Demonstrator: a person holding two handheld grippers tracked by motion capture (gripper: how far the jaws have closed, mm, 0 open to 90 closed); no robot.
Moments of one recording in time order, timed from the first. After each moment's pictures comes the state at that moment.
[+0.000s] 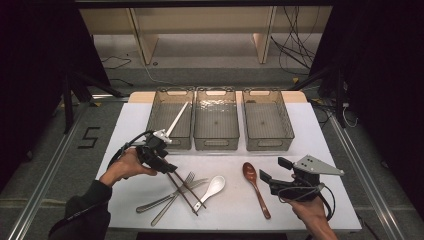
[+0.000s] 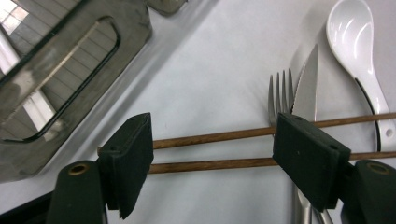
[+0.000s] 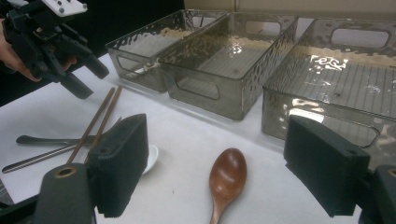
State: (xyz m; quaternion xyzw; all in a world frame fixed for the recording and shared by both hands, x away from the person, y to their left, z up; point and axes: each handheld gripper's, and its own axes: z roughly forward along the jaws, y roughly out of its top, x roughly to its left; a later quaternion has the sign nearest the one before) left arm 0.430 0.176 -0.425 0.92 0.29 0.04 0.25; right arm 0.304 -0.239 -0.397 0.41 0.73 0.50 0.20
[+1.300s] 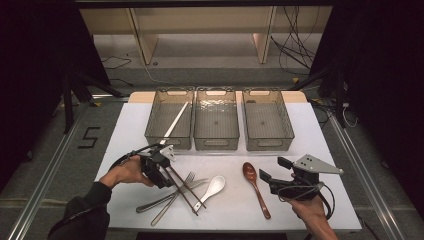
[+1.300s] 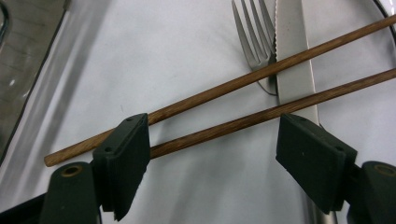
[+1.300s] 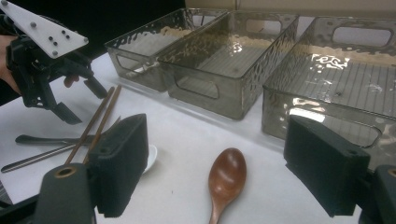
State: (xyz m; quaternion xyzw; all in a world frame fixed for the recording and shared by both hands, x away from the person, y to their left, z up) left arm 0.419 0.169 -0.454 0.97 0.16 0.03 0.20; right arm 0.307 -0.240 -0.398 0.41 0.73 0.50 0.20
